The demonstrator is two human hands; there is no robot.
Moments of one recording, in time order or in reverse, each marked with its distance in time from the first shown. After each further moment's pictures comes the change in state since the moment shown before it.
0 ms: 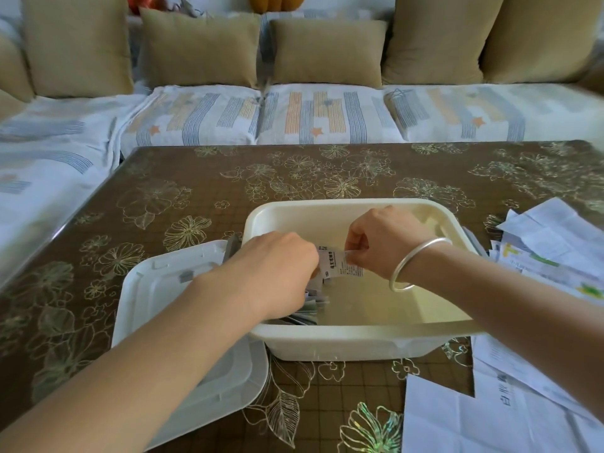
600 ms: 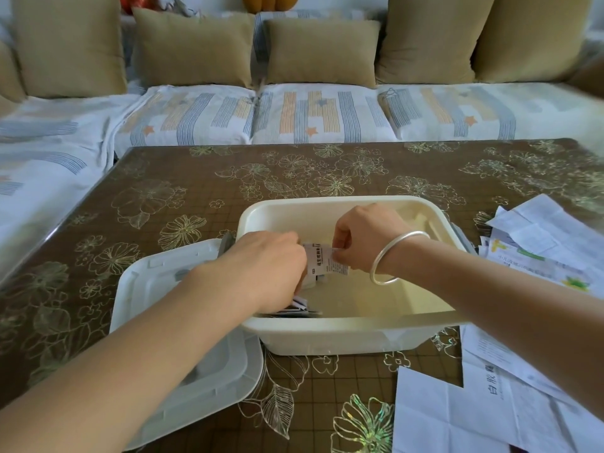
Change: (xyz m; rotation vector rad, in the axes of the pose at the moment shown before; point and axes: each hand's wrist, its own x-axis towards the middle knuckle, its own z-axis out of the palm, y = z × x) left_hand -0.004 0.004 -0.010 0.082 -0.113 0.013; right_hand 0.005 -0.007 0.003 0.023 -0.034 0.025
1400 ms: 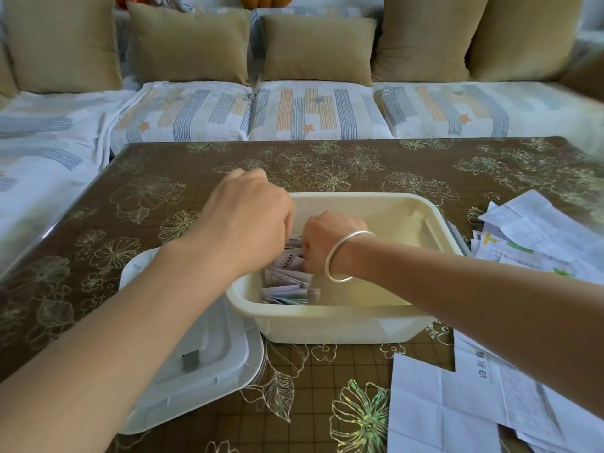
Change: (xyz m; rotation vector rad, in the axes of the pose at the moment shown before) left_hand -0.005 -0.022 -0.016 -0.062 0.485 -0.081; right_hand 0.018 -0.035 0.026 -0.133 -0.016 -0.021
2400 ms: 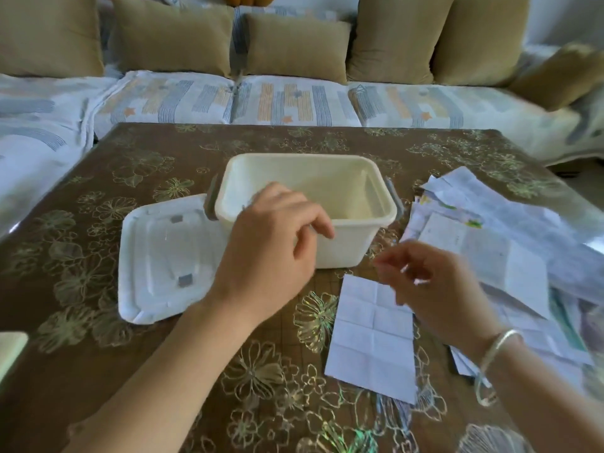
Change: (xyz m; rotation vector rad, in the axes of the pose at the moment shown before) left_hand -0.113 0.095 -0.003 -0.602 0.452 0.076; right_hand -0.240 0.058 0.014 0.734 0.475 0.125
